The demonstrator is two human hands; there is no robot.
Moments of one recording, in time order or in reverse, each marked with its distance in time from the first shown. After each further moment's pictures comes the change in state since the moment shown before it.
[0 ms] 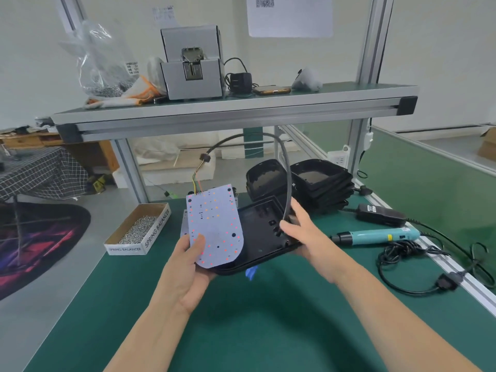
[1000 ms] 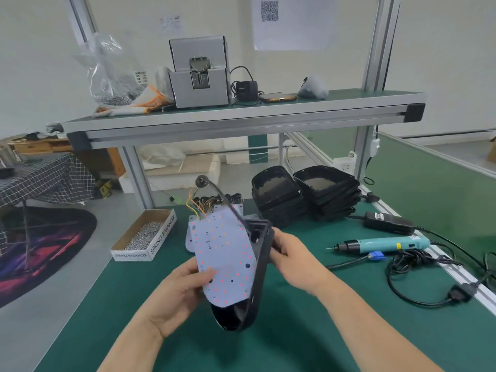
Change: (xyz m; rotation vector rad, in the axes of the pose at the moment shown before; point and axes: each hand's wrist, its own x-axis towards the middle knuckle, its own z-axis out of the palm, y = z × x) left_hand -0.014 0.020 -0.035 0.315 -0.265 -0.181; right_hand 0.015 0.011 0.040 -0.397 -0.032 -0.124
